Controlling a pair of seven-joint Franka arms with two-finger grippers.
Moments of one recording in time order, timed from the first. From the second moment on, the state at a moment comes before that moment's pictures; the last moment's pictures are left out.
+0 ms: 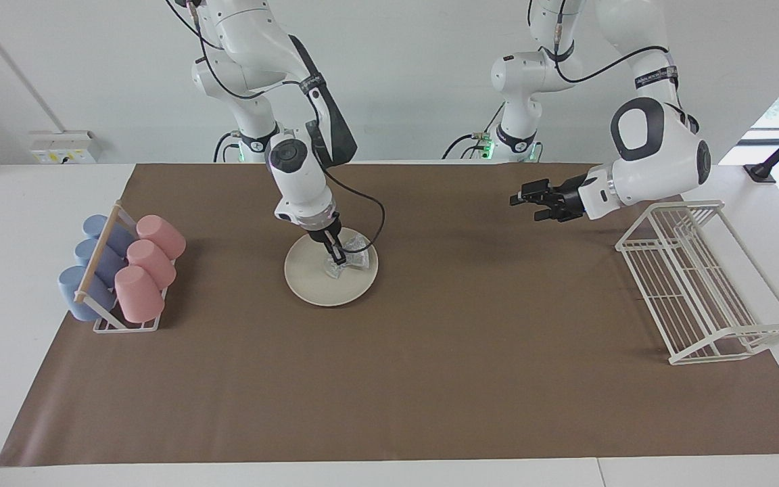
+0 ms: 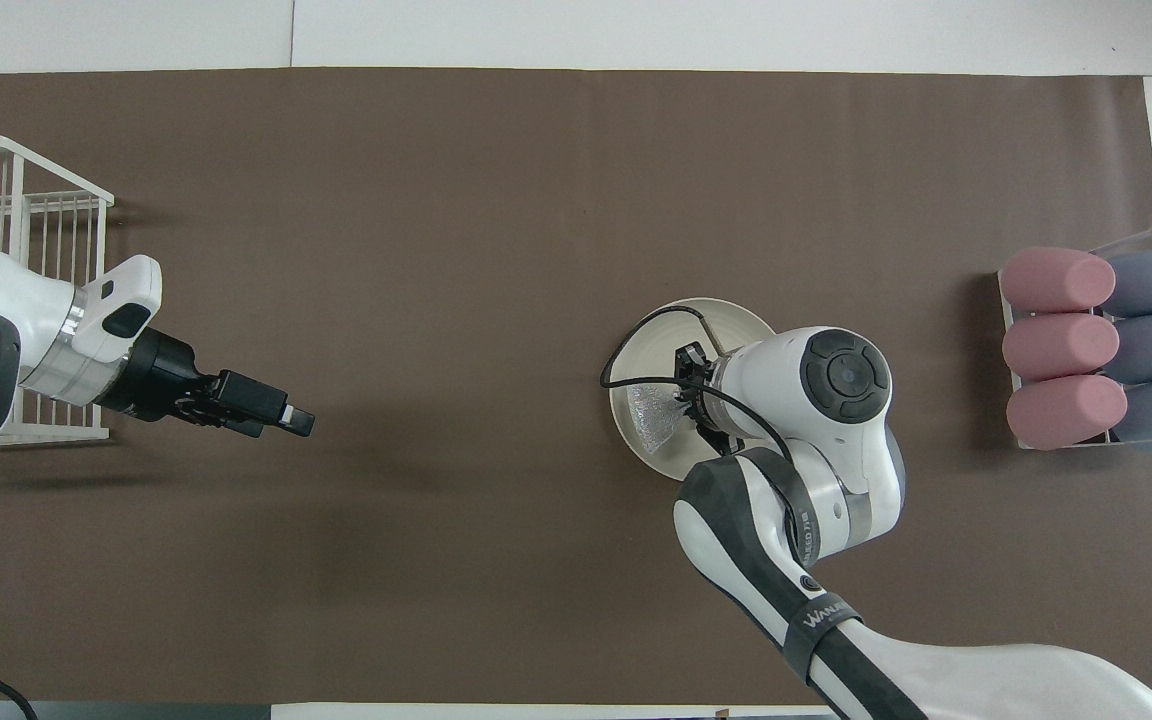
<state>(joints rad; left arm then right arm) 0.01 0.03 -0.05 -2.04 -0.57 1.64 0.34 0.36 0.17 0.09 -2.23 0.23 2.47 1.44</state>
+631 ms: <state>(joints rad) 0.00 0.02 -0.06 -1.99 -0.45 1.66 0.13 0.32 0.18 0.08 -2.23 0.23 2.49 1.34</state>
